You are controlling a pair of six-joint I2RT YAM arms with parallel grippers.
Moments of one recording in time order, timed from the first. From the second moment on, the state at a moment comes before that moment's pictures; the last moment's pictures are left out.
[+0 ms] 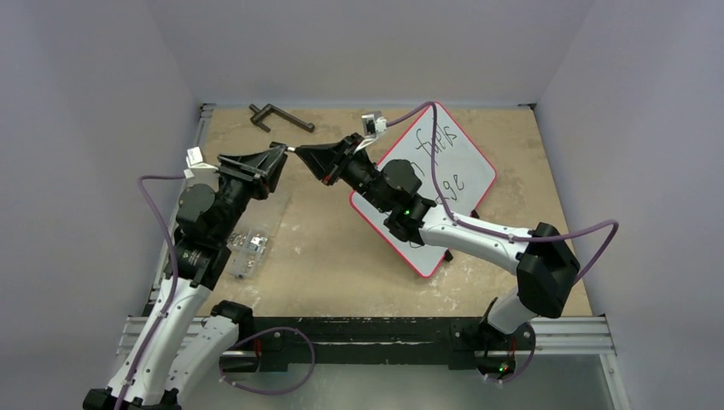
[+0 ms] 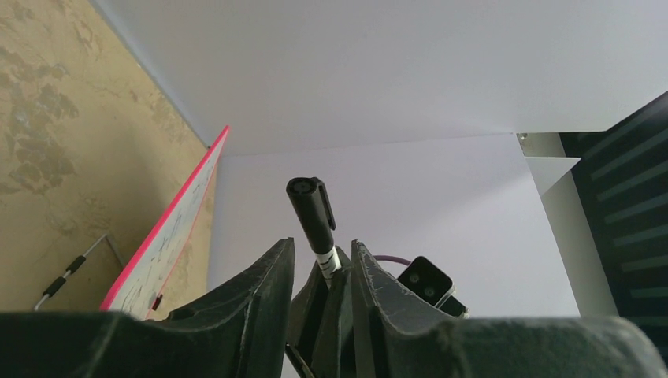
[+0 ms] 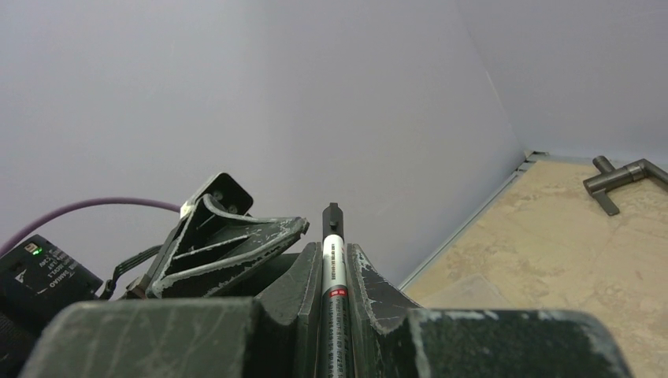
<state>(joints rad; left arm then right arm) -0.28 0.68 0.79 -0.04 0.04 -1.51 0.96 1.56 1.17 0.74 0.06 0.62</state>
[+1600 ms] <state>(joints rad) -0.28 0.82 1.10 -0.70 -0.12 -0.96 0.97 1.25 1.24 0.03 0.30 0.30</state>
